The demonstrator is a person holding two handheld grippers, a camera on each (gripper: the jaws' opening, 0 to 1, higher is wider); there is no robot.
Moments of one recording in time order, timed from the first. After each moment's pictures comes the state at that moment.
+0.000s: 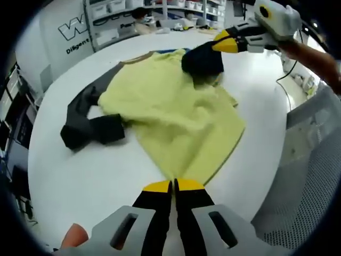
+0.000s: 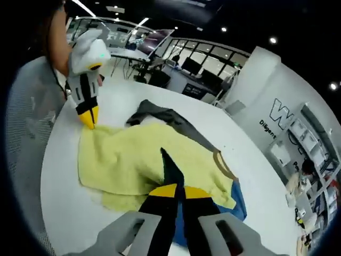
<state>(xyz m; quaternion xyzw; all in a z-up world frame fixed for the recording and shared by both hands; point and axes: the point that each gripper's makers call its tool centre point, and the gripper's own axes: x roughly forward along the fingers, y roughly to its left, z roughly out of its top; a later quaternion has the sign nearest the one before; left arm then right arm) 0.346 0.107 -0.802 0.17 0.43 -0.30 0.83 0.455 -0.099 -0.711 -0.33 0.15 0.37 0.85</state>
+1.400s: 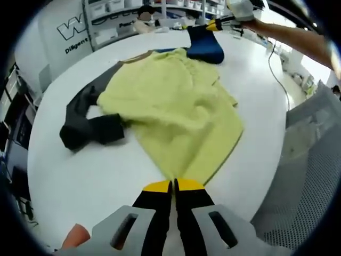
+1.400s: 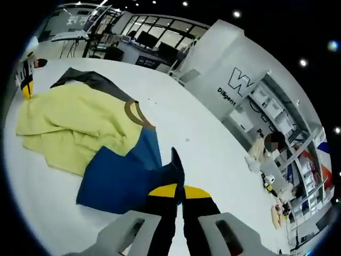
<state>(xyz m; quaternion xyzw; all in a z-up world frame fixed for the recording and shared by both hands) 0.347 0.107 -0.803 0.18 0.43 -0.31 0.83 0.580 -0.284 -0.706 -0.36 0.21 0.21 0.88</state>
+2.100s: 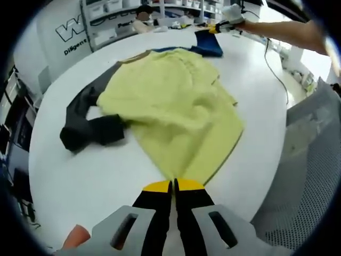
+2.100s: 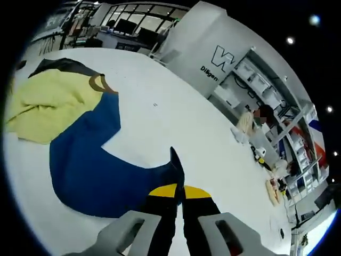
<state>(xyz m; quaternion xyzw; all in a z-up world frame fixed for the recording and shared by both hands) 0.347 0.108 -0.803 0.18 0.43 -0.31 0.83 0.605 -0.388 -0.736 -0.34 0.27 0.12 0.89</state>
